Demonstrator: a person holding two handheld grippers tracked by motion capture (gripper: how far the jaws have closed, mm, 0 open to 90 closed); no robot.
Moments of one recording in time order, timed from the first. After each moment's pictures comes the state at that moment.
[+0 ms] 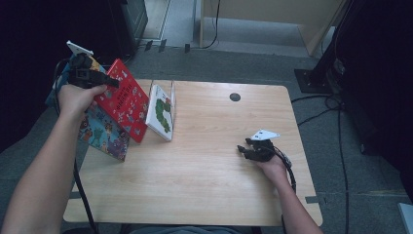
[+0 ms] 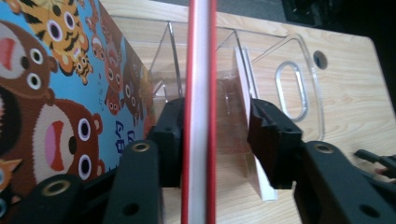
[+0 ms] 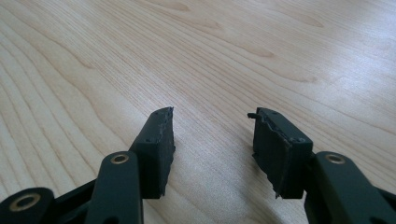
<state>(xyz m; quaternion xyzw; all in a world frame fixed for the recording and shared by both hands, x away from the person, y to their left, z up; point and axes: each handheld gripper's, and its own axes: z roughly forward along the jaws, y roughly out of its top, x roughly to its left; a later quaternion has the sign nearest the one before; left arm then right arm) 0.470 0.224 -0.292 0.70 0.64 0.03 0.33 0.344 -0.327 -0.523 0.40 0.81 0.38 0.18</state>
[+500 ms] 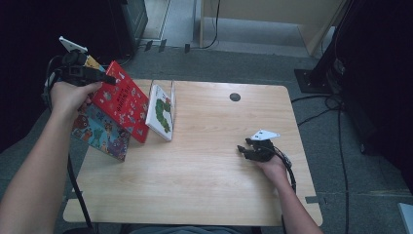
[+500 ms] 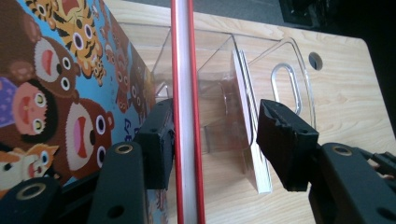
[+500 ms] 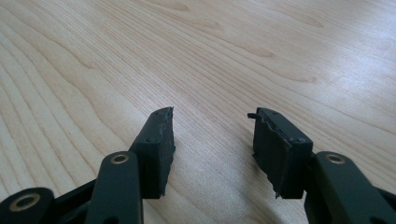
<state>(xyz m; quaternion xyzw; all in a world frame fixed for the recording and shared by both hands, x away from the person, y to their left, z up) 0.466 0.232 -0.279 0.70 0.64 0.02 0.32 0.344 -0.327 -0.523 0.40 0.81 0.38 0.18</state>
